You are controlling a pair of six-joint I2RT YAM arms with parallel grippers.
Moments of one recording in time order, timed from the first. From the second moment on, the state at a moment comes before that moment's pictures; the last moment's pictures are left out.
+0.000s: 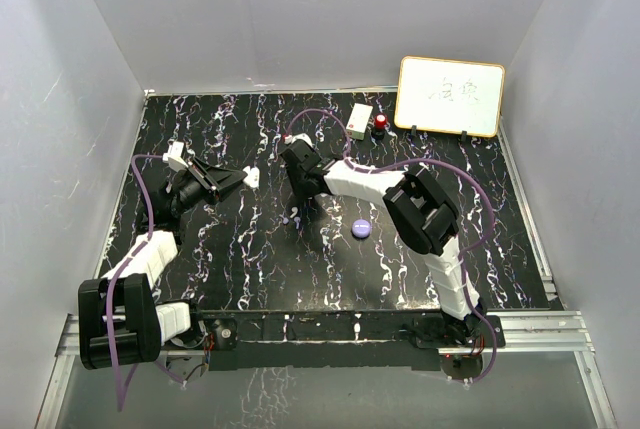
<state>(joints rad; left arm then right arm) 0.11 1.18 0.44 0.58 0.88 -1.20 0.79 2.16 1.60 -0.40 0.22 0.35</state>
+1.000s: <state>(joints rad) 0.11 1.18 0.44 0.58 0.88 -1.20 0.76 2.16 1.60 -0.40 0.20 0.34</state>
